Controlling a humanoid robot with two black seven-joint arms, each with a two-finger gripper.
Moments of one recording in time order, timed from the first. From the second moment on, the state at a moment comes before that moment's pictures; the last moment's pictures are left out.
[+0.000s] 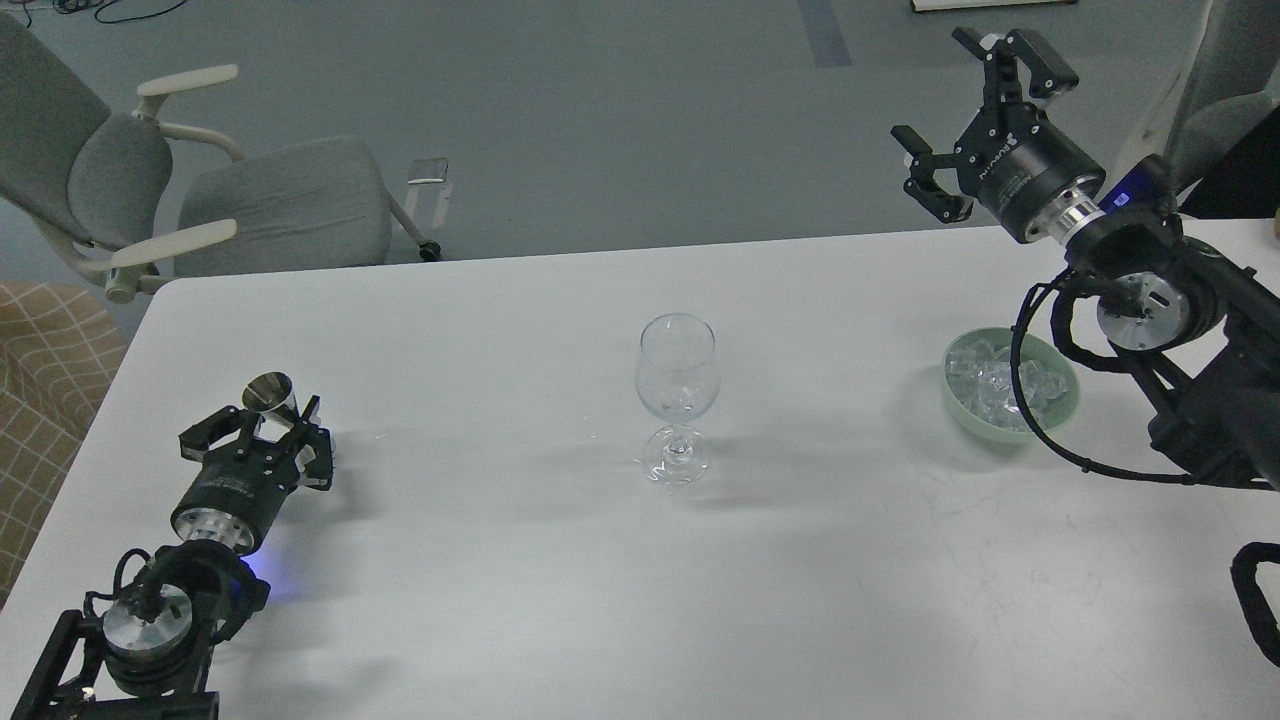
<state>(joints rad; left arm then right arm) -0.08 0.12 -1.74 -0.98 0.08 -0.29 0.24 0.78 -0.34 0.91 0.78 -0.34 0.39 0.19</state>
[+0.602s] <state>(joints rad) -0.12 0.11 -1.75 -0.98 0.07 -0.29 0.25 0.78 -0.34 0.91 0.78 -0.34 0.39 0.19</state>
